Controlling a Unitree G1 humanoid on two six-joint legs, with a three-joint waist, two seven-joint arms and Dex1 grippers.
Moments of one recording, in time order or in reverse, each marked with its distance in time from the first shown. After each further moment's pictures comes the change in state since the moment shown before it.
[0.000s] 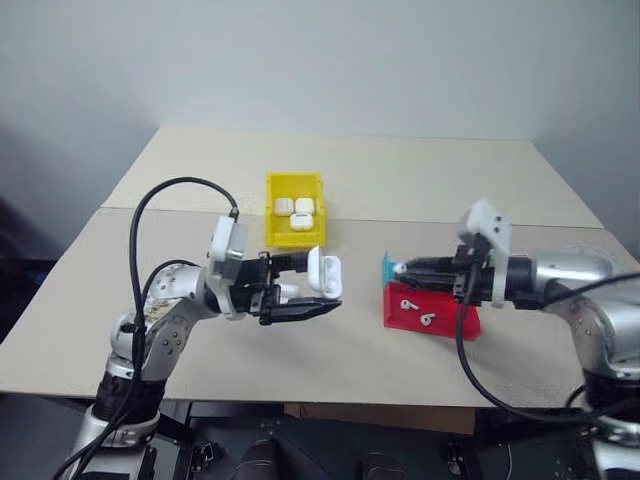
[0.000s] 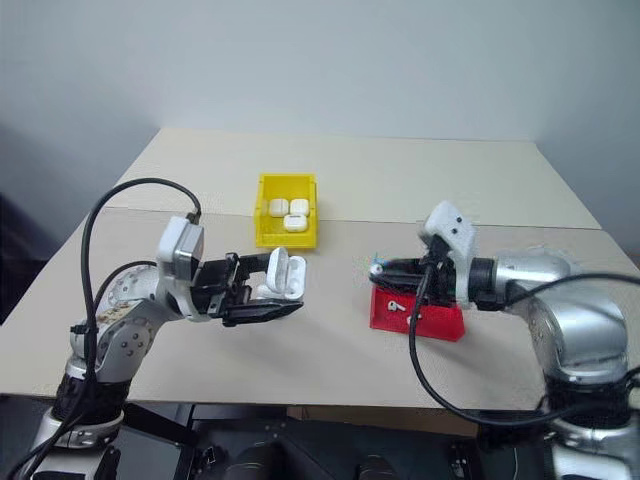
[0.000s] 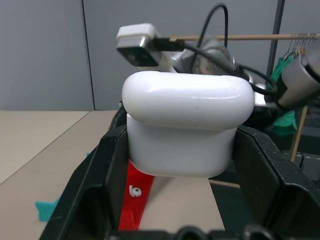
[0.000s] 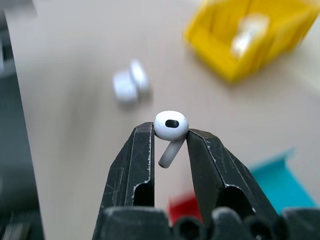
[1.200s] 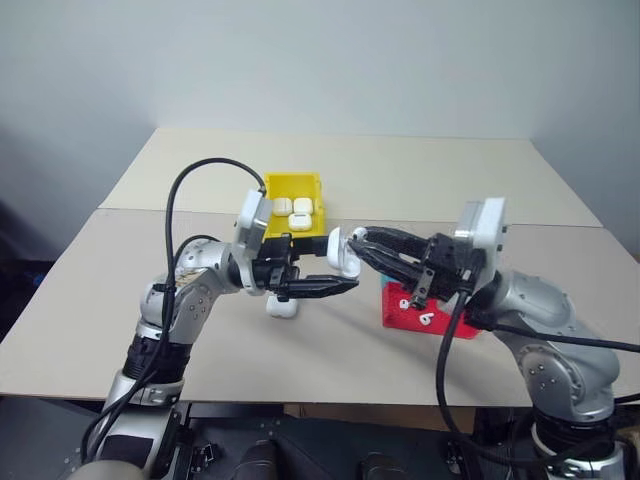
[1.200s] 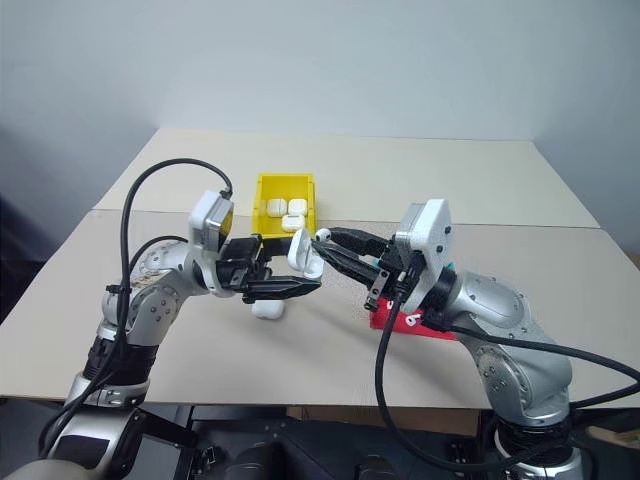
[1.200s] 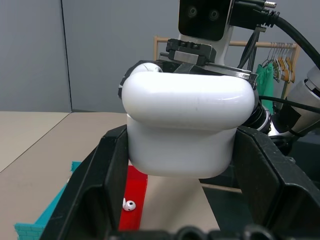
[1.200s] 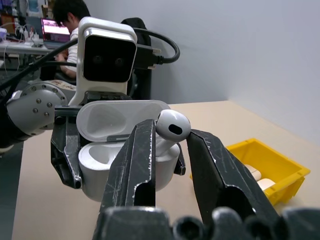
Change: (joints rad) left arm -0.143 -0.056 -0.047 0.169 0.045 0.031 -0.080; right arm 0.067 0.060 0.193 -0.125 0.112 -0.390 -0.279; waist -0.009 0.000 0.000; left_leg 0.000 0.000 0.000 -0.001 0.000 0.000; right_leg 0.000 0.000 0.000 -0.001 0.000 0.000
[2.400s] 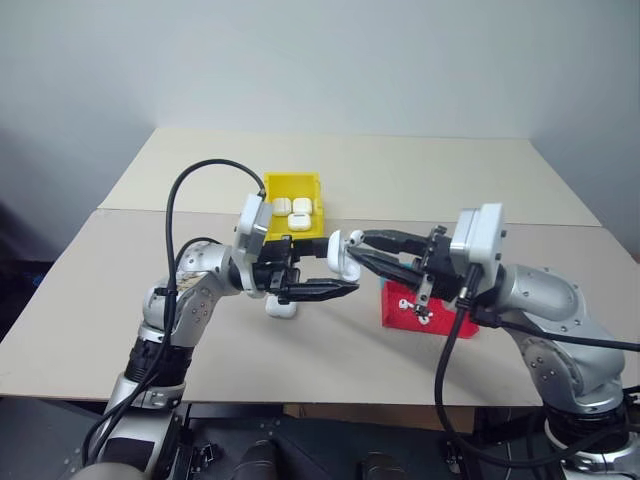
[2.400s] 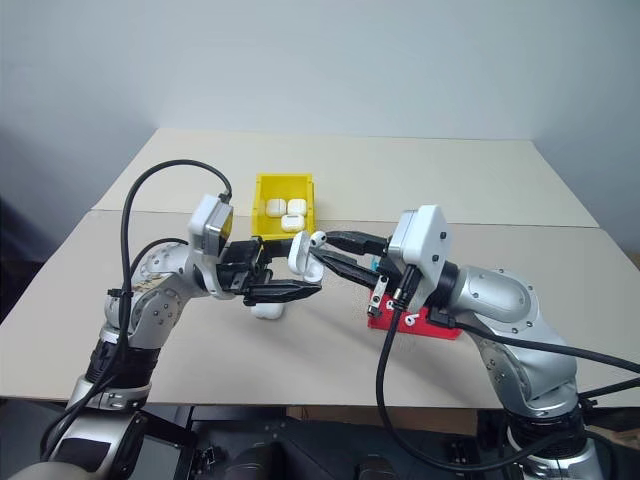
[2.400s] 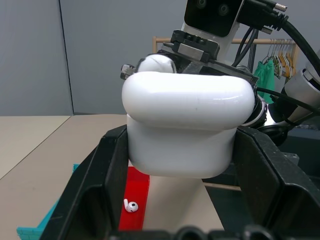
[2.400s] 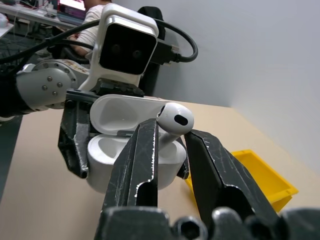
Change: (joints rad) left arm 0.014 -0.009 -0.003 -0.001 0.016 -0.033 -0.011; right arm -0.035 -0.068 0.062 0.023 -0.072 -0.124 0.048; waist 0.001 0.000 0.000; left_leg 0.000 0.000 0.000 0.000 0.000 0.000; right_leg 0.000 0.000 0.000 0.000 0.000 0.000
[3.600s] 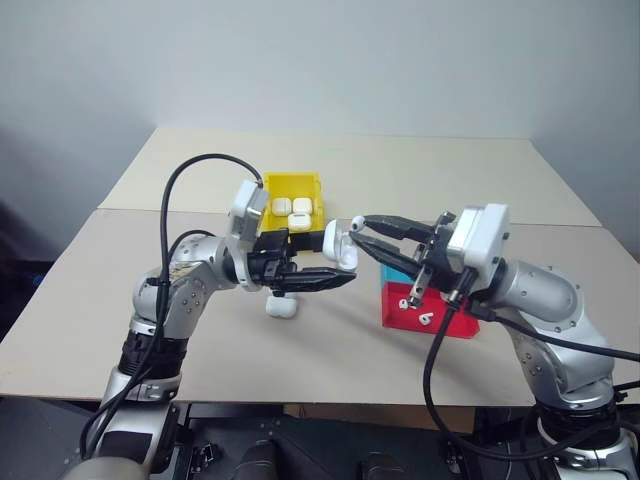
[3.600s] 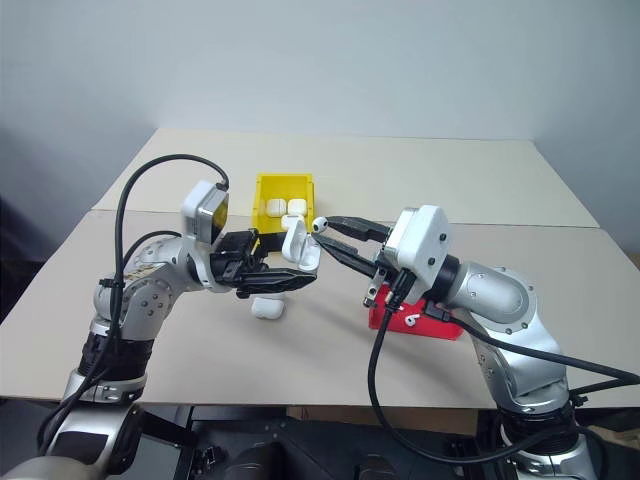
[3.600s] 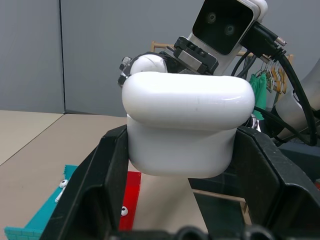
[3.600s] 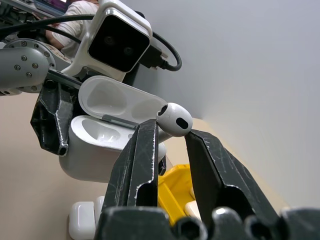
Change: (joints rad) left arm -0.038 0.015 0.039 -0.008 -0.061 0.136 0.018; right arm -0.001 0.011 0.007 0.023 -0.113 -0.144 0.004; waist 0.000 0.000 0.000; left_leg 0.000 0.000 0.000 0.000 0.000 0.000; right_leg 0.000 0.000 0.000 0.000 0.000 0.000
